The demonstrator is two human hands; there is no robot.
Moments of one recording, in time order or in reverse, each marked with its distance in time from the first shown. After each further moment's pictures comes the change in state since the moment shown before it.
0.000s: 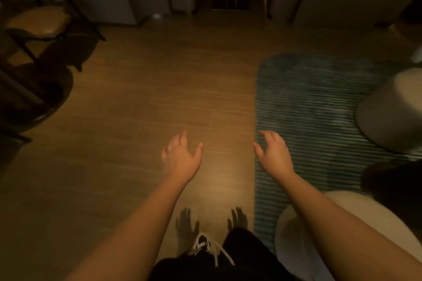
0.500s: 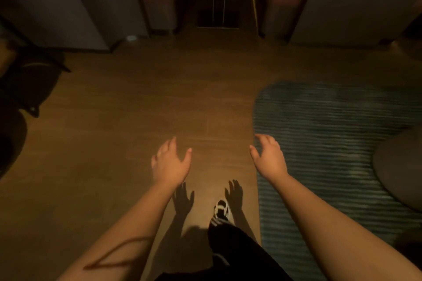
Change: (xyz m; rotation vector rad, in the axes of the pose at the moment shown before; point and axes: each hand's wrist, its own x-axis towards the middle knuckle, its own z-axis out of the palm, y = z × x) left_hand 0.500 0.100 0.005 -0.012 -0.052 -0.020; right_hand 0.501 -0.004 0.019 0.038 0.008 0.106
